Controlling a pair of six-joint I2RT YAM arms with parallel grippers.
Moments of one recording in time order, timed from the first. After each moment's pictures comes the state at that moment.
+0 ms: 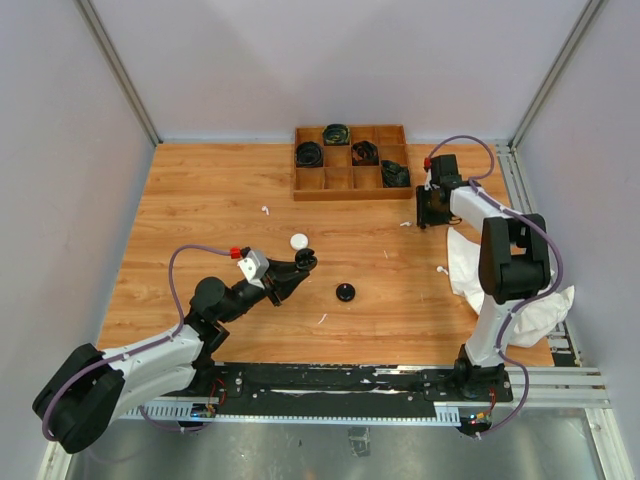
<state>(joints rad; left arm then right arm) -0.66 0.91 0.10 0.97 0.31 -0.14 0.12 1.88 1.30 -0.46 0.02 0.09</state>
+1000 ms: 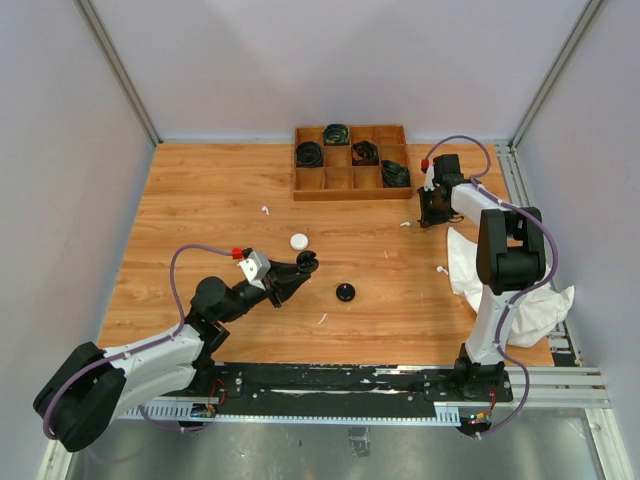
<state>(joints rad) -0.66 0.92 0.10 0.98 0.34 -0.14 0.08 1.98 1.36 -0.46 -0.06 -0.03</state>
